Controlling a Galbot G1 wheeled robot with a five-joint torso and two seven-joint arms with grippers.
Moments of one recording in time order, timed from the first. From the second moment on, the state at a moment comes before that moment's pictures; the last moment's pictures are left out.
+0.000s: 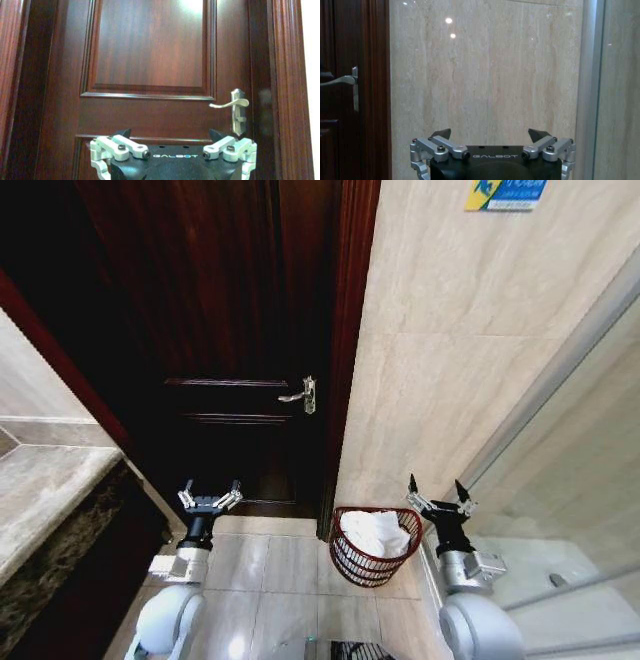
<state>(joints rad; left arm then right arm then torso) 1.68 -1.37 -0.68 -2.18 -0.27 -0.23 0.00 -1.68 1.49 0.57 2.35 0.07 -0.12 0.15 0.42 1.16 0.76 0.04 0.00</state>
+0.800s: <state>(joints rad) 1.67 -1.40 -0.66 -2.17 -0.20 -0.21 -0.07 -1.67 1.48 0.56 2.35 0.07 -0.14 0.16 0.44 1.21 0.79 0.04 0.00</state>
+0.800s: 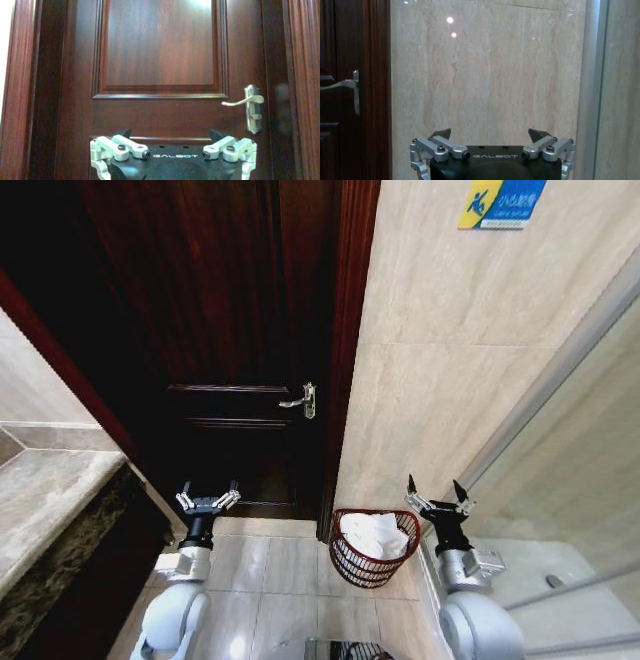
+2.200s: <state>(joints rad) 1.67 -1.39 -0.66 -2.17 -0.20 -0.21 -0.06 -1.67 1.48 0.57 2.36 0.06 -0.14 0.16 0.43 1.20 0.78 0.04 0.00</state>
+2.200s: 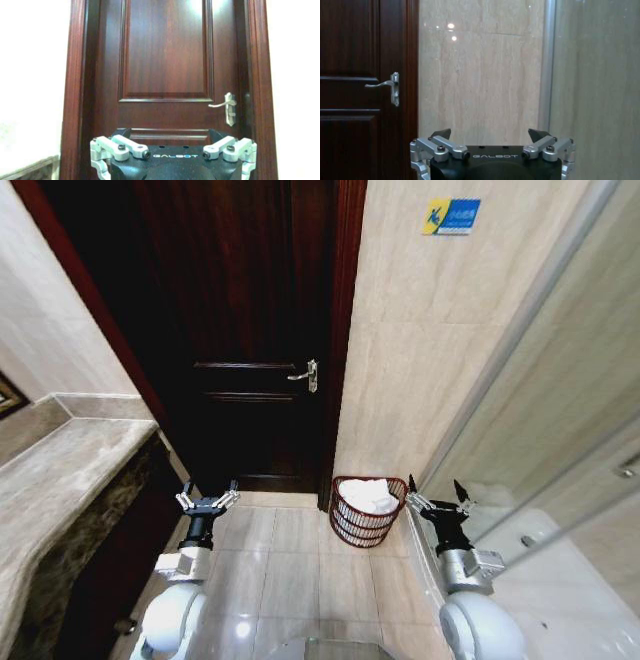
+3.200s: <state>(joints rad) 1.67 -1.39 -0.66 -2.17 -0.20 -0.21 -0.06 -1.67 1.48 0.57 2.35 0.06 -0.14 0.16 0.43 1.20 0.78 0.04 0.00</state>
